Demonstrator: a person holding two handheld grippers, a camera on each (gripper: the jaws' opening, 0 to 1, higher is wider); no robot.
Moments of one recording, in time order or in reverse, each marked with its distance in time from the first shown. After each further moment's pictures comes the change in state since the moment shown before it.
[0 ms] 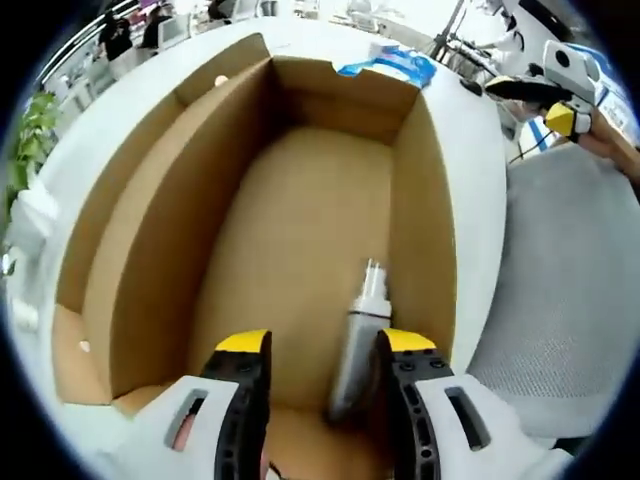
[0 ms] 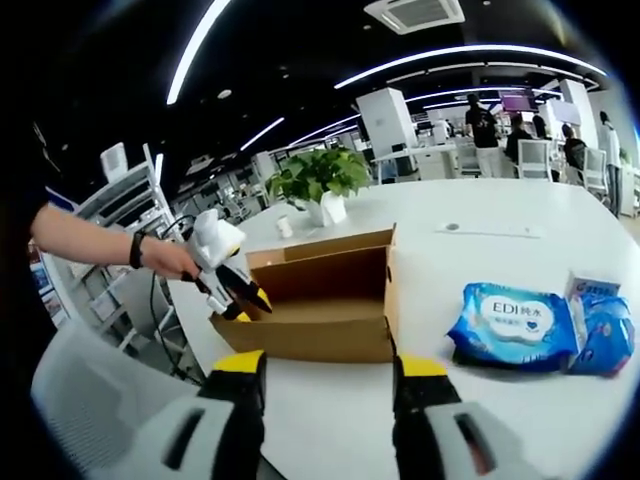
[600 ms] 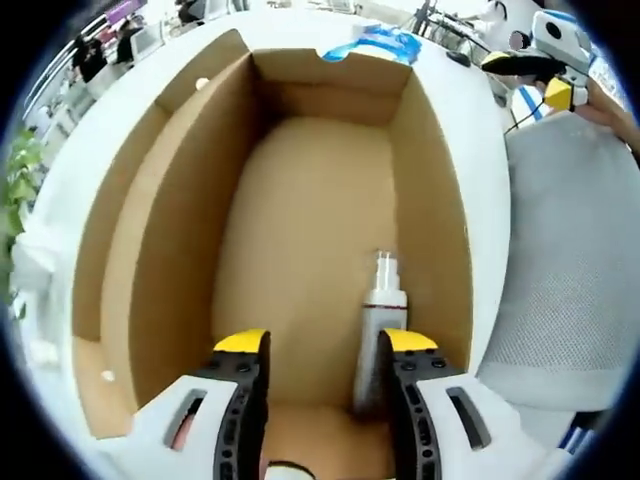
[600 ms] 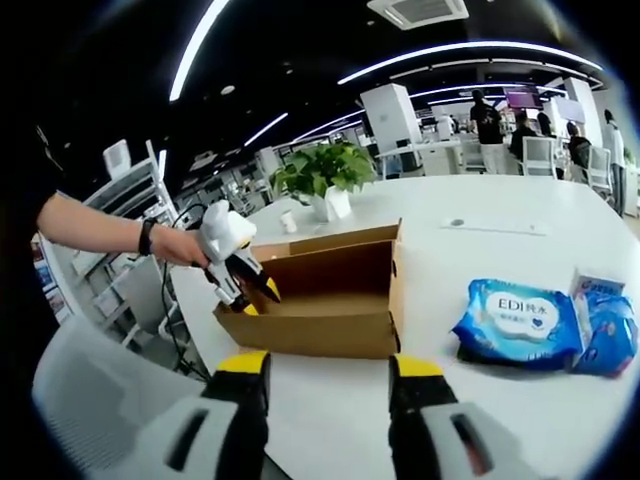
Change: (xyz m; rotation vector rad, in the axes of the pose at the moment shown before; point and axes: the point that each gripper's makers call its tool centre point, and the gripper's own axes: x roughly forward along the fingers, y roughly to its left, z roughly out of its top) left arm 0.001 0.017 -0.001 0.130 0.086 0.054; right arm 0.001 0.002 -0.004 -0.004 0.019 0.019
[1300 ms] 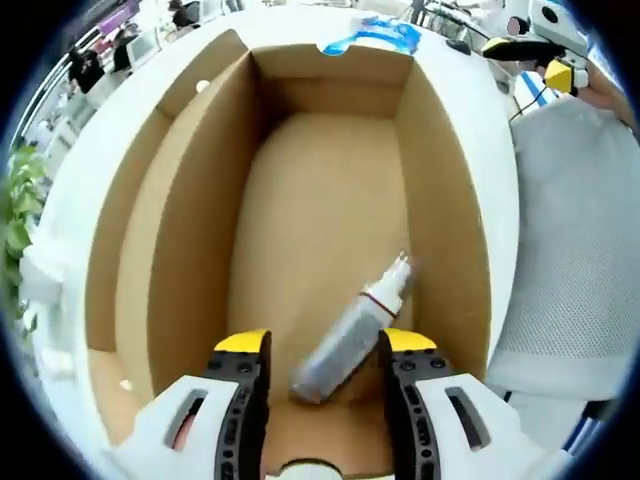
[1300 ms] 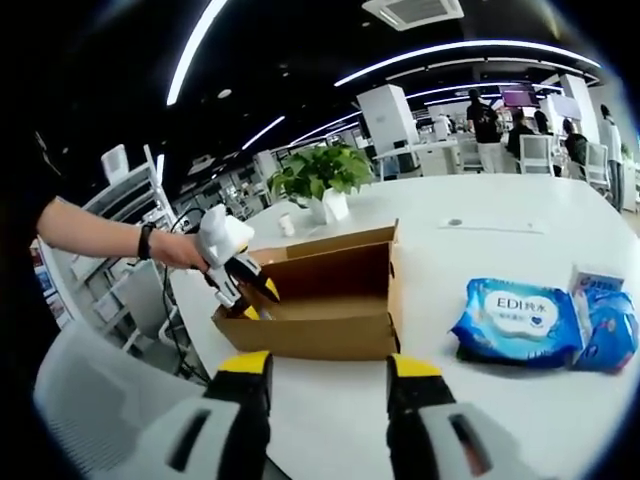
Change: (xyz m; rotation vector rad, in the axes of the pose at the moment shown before) left arm -0.001 0.005 -0.003 0.057 0.014 0.024; right arm 0.000 -0.002 0.002 0.017 -0.010 -0.006
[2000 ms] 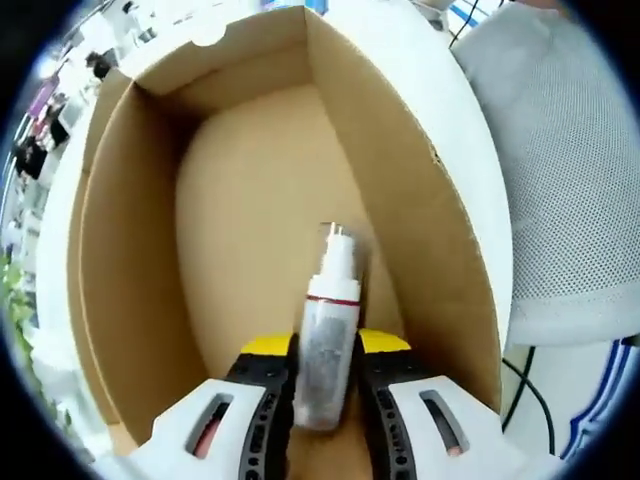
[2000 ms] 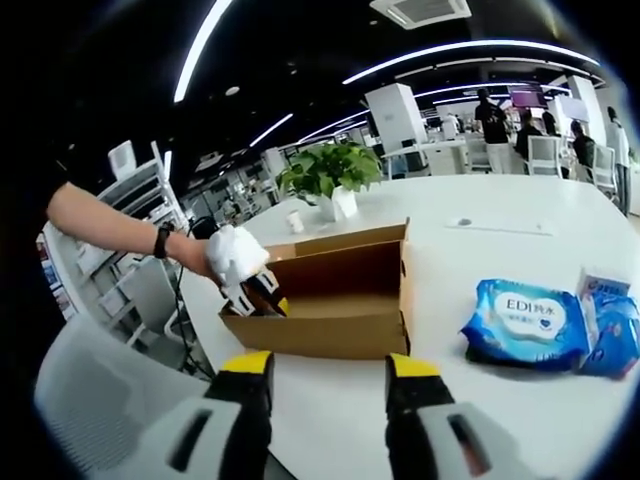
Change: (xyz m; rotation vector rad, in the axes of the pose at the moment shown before) left arm 0.033 -0.013 -0.006 0.310 0.060 -0.056; right arm 0.003 0.010 -0.002 -0.020 0.012 0.035
